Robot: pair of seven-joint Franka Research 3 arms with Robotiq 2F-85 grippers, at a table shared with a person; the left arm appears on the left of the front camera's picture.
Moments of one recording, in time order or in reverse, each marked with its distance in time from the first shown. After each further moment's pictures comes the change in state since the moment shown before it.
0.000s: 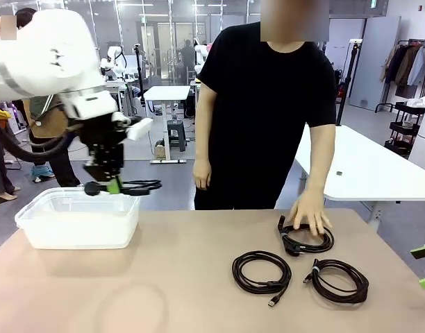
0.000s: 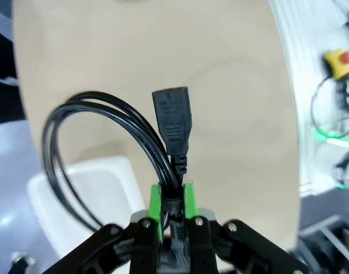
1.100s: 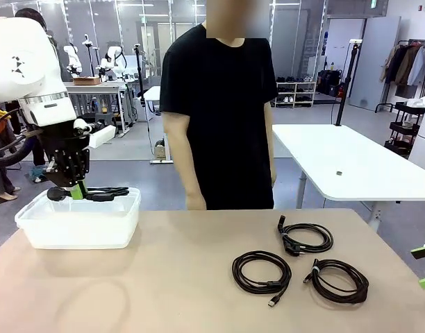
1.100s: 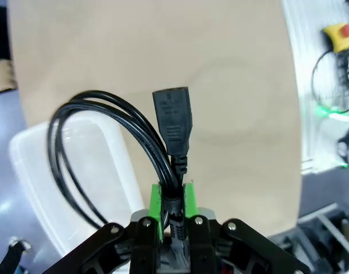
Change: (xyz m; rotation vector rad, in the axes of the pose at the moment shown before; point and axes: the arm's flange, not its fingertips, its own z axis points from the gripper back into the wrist) left arm -0.053 -0.015 -0.002 0.006 0.070 0.012; right arm 0.000 0.000 0.000 0.000 0.000 0.000
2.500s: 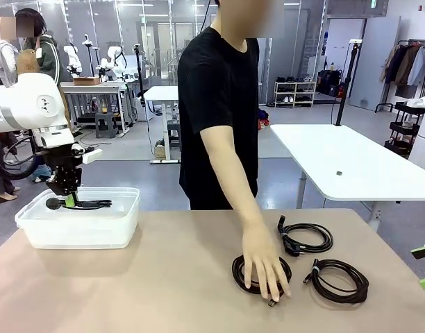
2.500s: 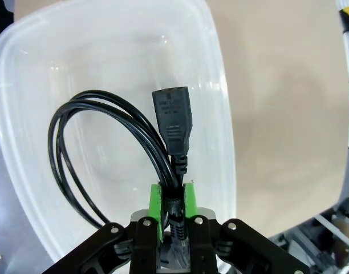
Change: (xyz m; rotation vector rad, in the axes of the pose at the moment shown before) left arm -0.144 0.140 -0.104 -0.153 -0.042 0.068; right arm 0.000 0.000 0.000 -0.001 0.000 -0.001
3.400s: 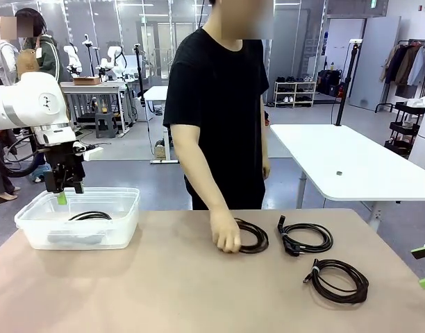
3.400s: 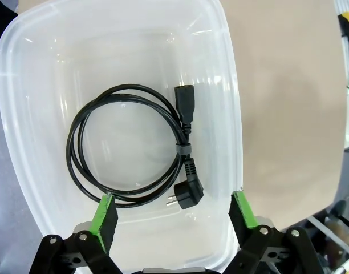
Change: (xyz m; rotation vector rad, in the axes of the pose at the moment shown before) left arm -0.003 0.009 0.004 -0.021 -0.002 0.031; right arm 0.000 0.000 0.000 0.000 0.000 0.000
